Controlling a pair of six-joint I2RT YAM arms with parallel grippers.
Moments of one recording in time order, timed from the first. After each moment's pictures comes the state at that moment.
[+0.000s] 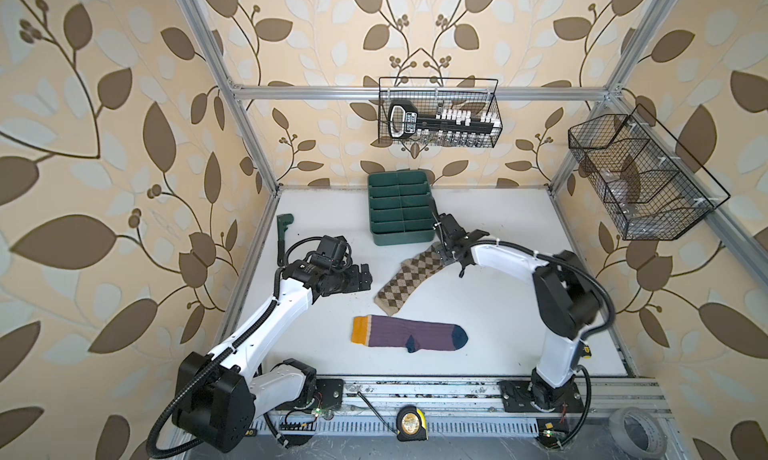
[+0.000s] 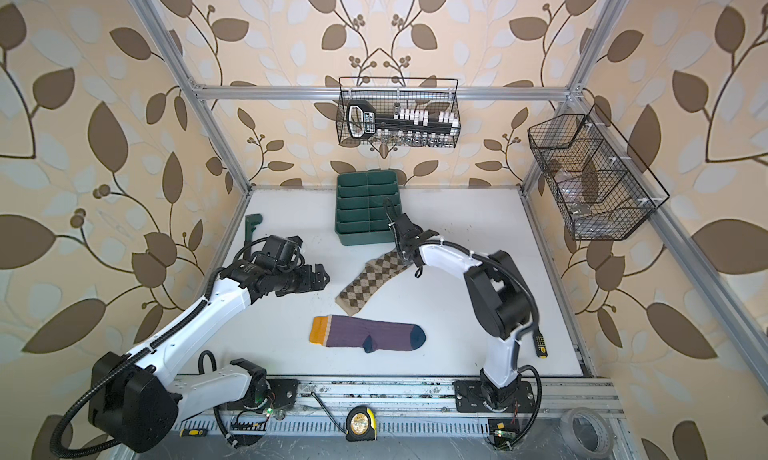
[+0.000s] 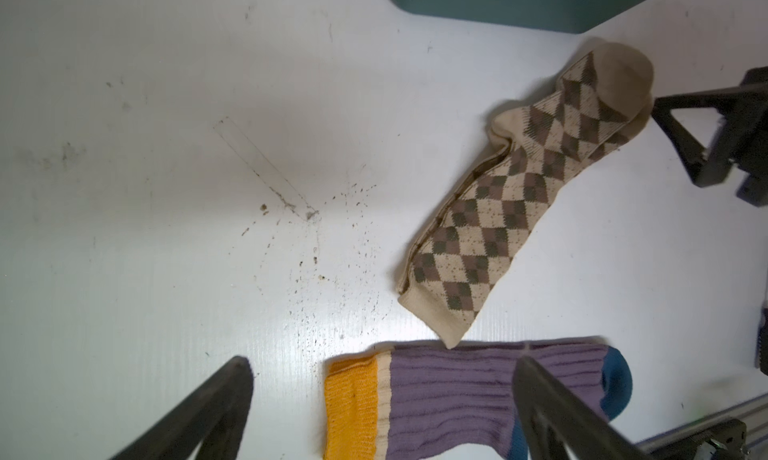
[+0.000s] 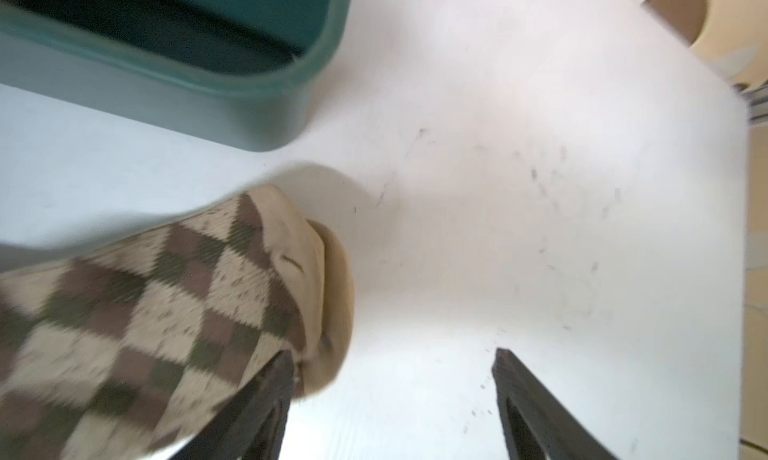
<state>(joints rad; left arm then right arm) -0.34 1.12 0.88 -0.74 0.13 -0.47 0.58 1.73 1.21 -0.45 0.53 0.05</state>
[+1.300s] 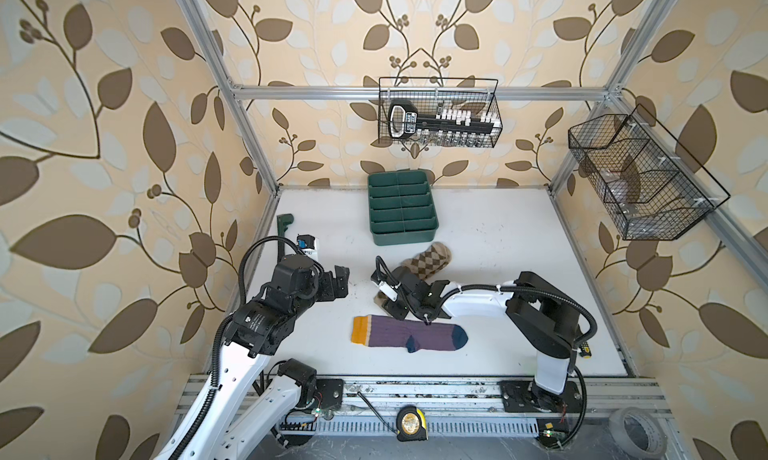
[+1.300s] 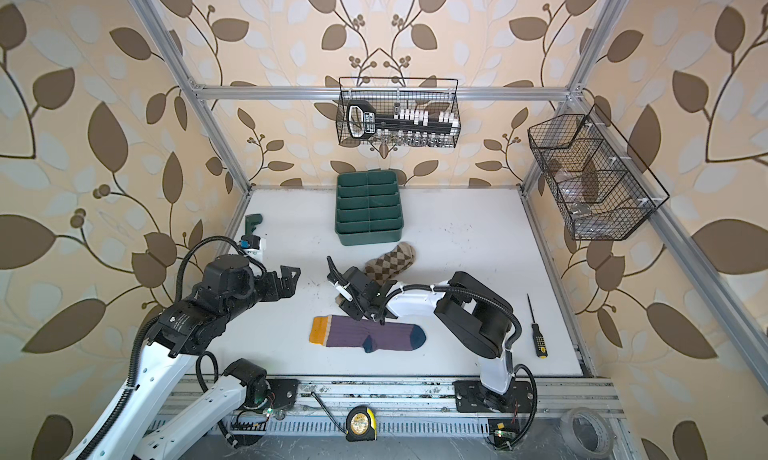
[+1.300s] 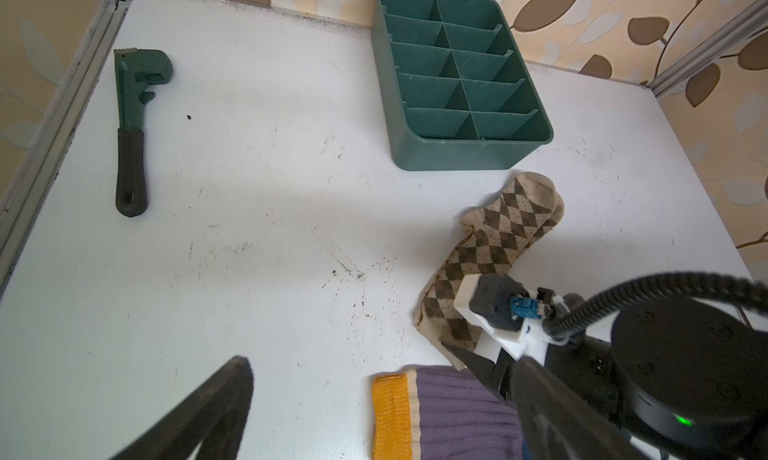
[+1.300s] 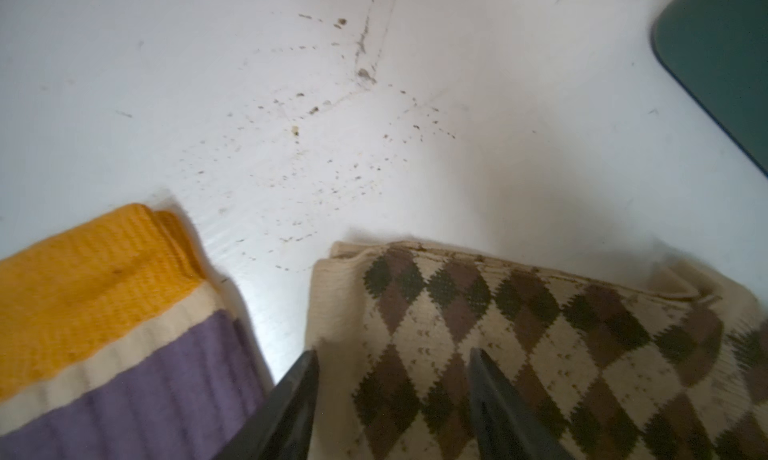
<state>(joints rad) -0.36 0.69 0.90 -0.87 -0.08 -0.40 0.97 1.92 1.10 -0.08 0.10 -0.04</state>
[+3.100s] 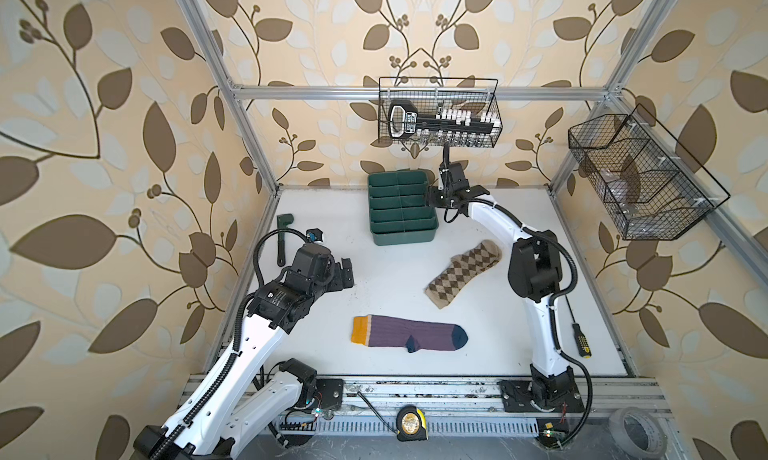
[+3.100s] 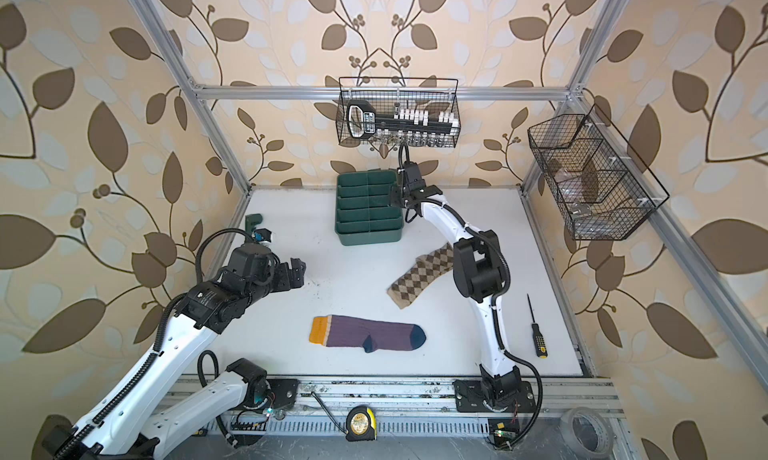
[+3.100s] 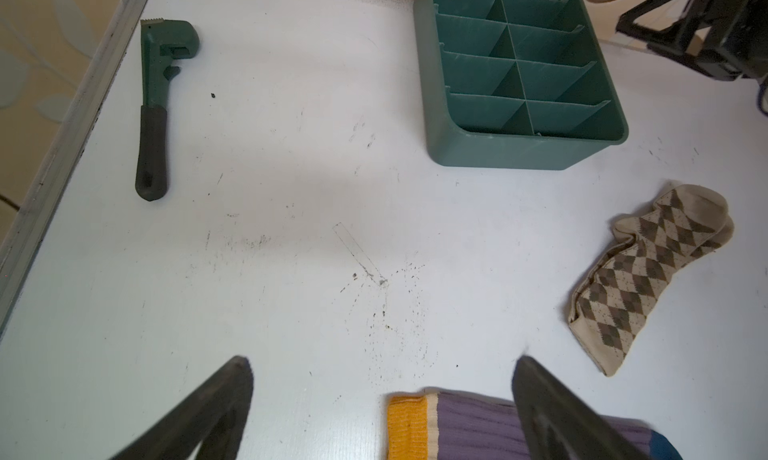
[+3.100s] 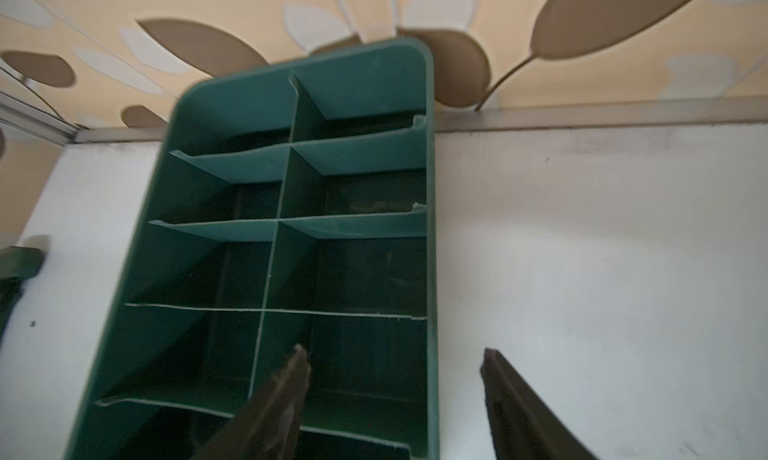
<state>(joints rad) -0.39 0.86 0.90 -0.81 -0.20 -0.46 0.37 2.33 2.08 -0.51 0.06 0.38</state>
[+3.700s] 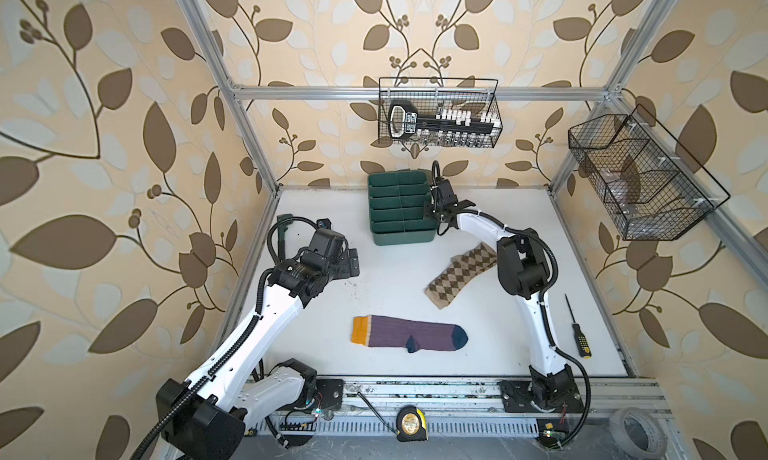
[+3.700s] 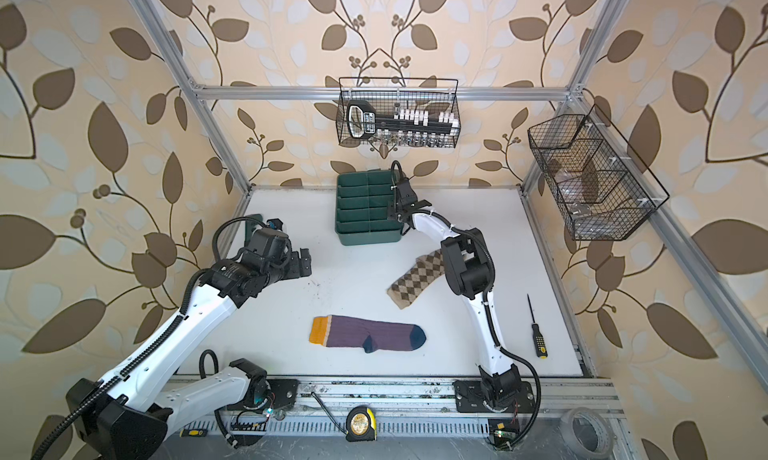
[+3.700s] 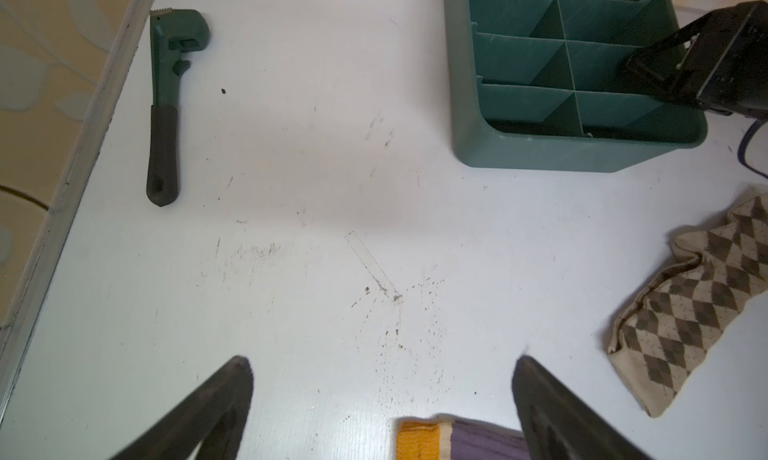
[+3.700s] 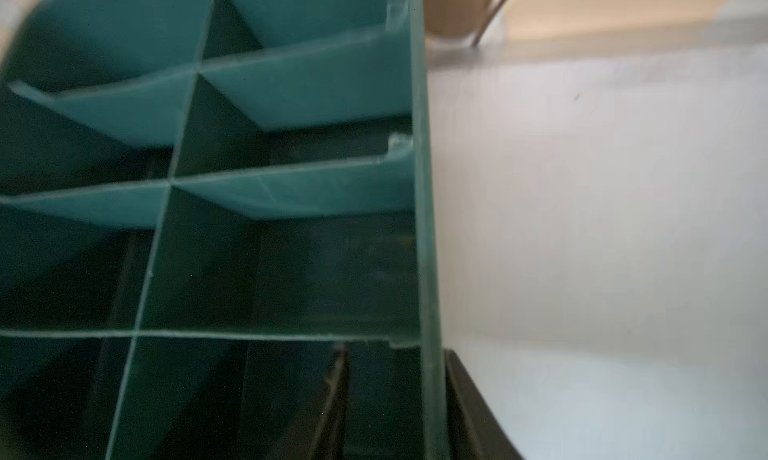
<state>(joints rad) -0.39 1.08 1.02 -0.81 -0.26 -0.47 0.41 2.33 1.88 -0.31 0.13 0.39</state>
